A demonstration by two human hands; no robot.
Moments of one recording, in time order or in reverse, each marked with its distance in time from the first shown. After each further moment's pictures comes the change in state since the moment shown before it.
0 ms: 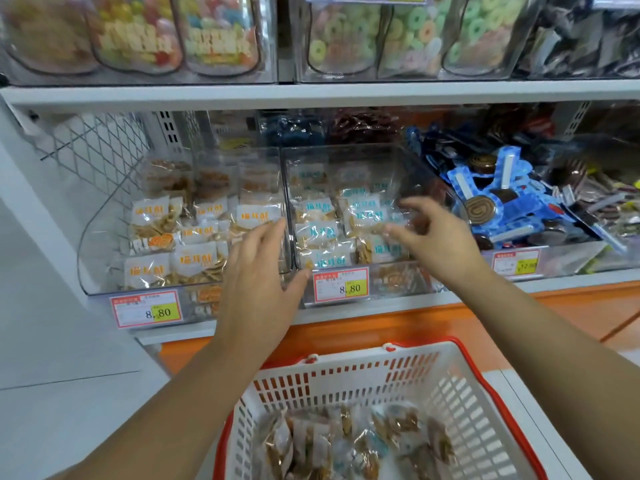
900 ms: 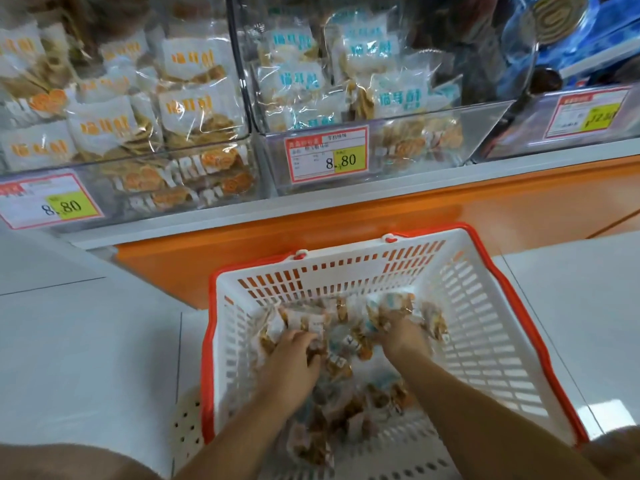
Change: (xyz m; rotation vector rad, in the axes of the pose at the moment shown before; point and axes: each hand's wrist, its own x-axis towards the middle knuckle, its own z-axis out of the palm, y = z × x) left_hand -0.208 -0.095 0.171 -0.025 -0.873 -0.386; right_hand -0.222 0.188 0.209 -0.241 -0.636 0.739
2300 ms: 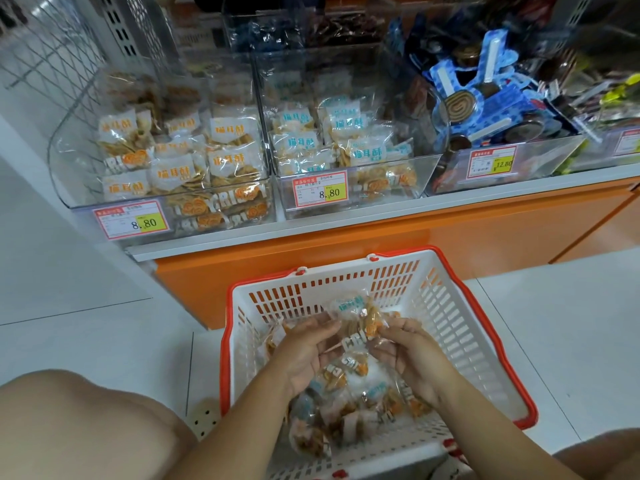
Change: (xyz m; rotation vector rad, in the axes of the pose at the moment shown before) left_hand -0.035 0.065 -0.049 -1.389 -0.242 -0.151; right_hand -0.109 0.001 -0.077 1.405 -0.371 -0.186
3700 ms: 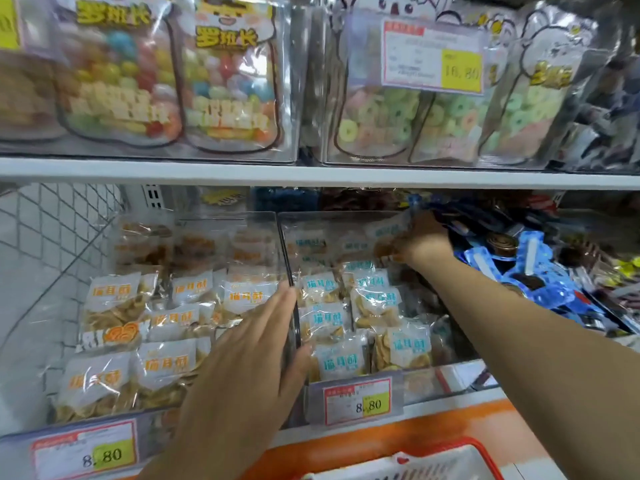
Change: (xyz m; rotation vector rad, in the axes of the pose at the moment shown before) left_hand -0.023 0.240 0.017 1.579 0.514 1.059; right_hand 0.166 -0.346 0.178 -1.302 0.675 -0.733
